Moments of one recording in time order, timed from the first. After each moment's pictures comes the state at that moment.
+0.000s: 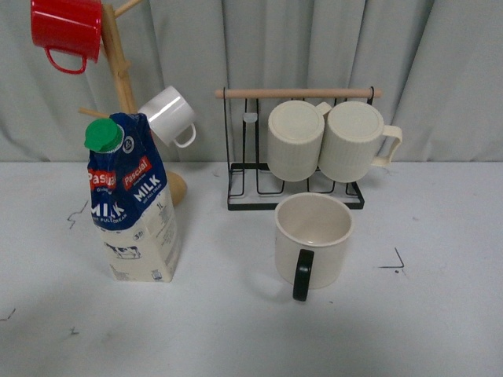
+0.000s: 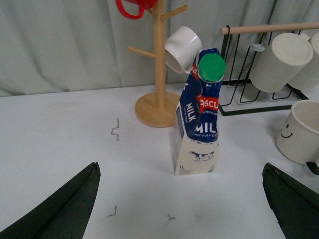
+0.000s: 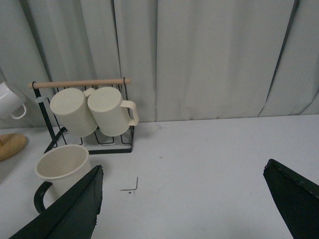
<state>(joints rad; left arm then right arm) -0.07 0.54 0.10 0.24 0.00 0.03 0.00 0.00 0.01 0.00 0.00 0.01</state>
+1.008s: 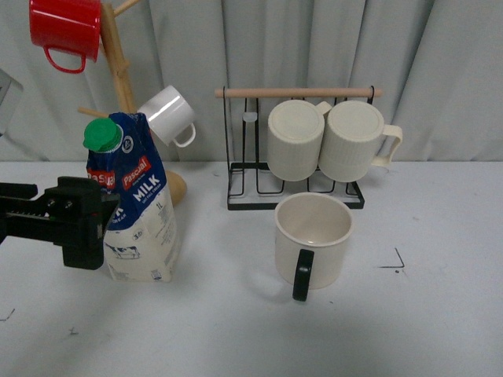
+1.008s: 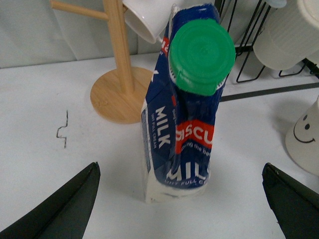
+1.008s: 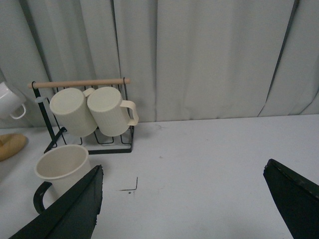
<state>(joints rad) -0.18 1.51 0.43 0.69 -0.03 -0.01 0.00 0.00 0.01 0.00 0.00 0.01</state>
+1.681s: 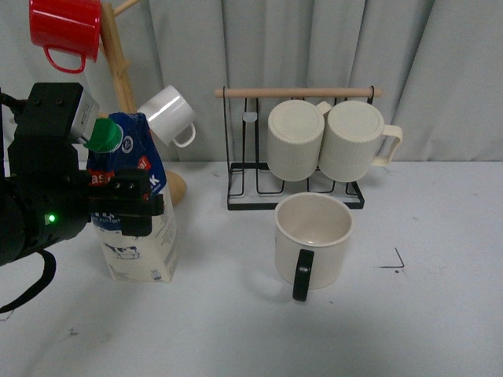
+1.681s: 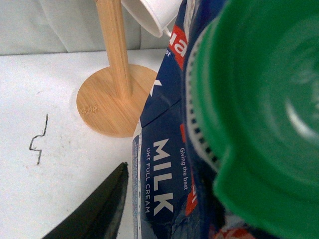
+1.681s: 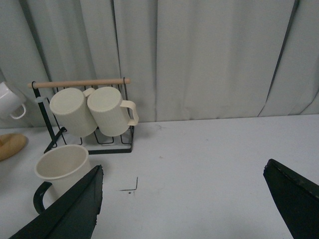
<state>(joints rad) -0.21 1.85 0.63 0.81 -0.09 -0.07 0.00 0.00 0.01 0.00 0.00 0.01</state>
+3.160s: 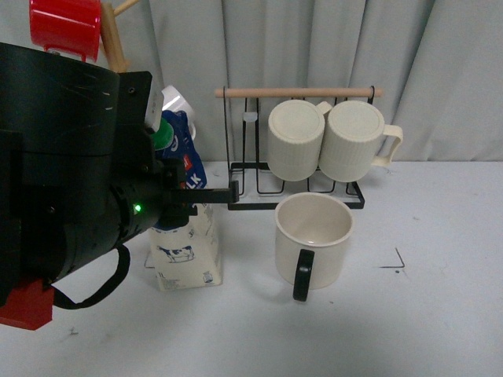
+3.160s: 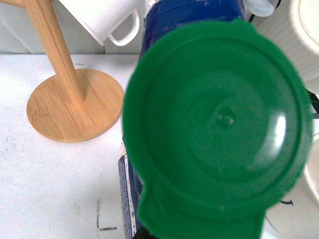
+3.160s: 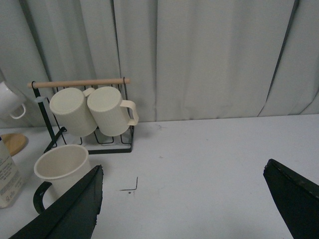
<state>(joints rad) -0.41 1.87 0.73 0.74 -0.28 -0.21 0.00 0.00 0.01 0.00 0.00 0.01</state>
